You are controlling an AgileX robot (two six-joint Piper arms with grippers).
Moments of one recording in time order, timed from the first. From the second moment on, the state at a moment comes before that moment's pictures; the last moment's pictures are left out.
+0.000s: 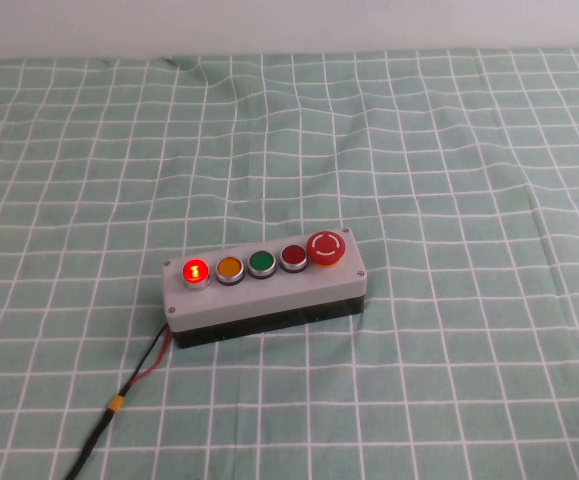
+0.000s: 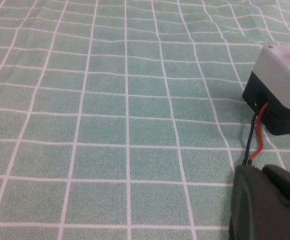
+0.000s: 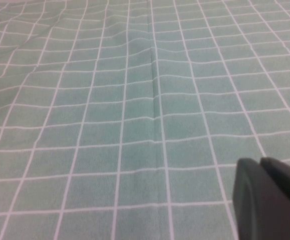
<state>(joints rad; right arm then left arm) 0.04 -0.01 0.03 0.07 0.34 0.07 -0.10 -0.02 0.02 -0.10 0.40 0.04</state>
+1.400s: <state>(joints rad) 0.04 -0.01 0.03 0.07 0.34 0.07 -0.10 -0.02 0.03 -0.10 -0.45 0.04</state>
